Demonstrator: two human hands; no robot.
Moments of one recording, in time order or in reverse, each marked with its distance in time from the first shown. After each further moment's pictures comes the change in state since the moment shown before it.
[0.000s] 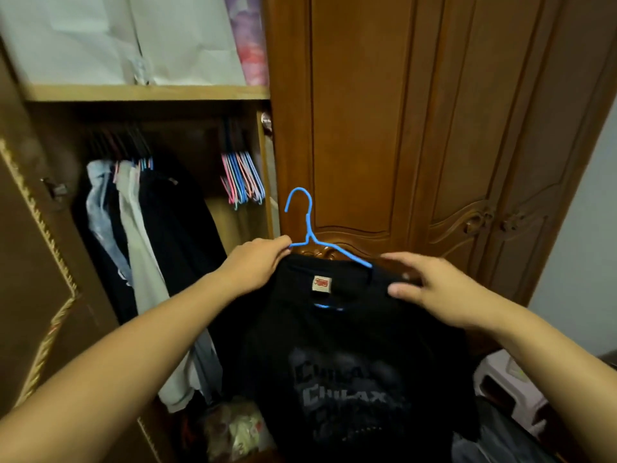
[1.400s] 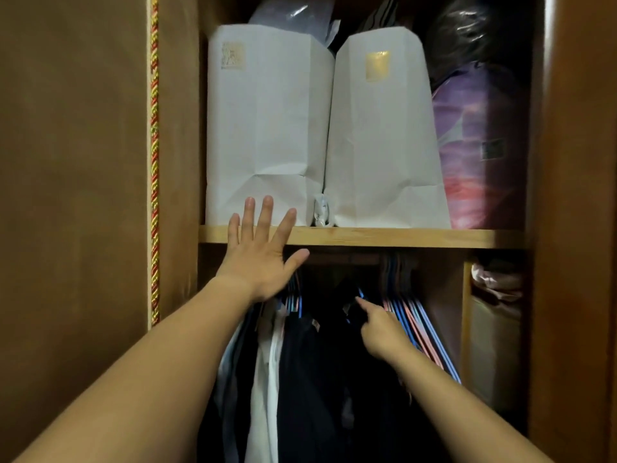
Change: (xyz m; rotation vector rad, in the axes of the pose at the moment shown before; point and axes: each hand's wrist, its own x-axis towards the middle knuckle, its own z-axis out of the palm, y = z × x) left_hand 0.102 -0.343 -0.216 0.556 0.354 -0.539; right_hand 0.526 -0.208 0.183 0.145 0.074 -0.032
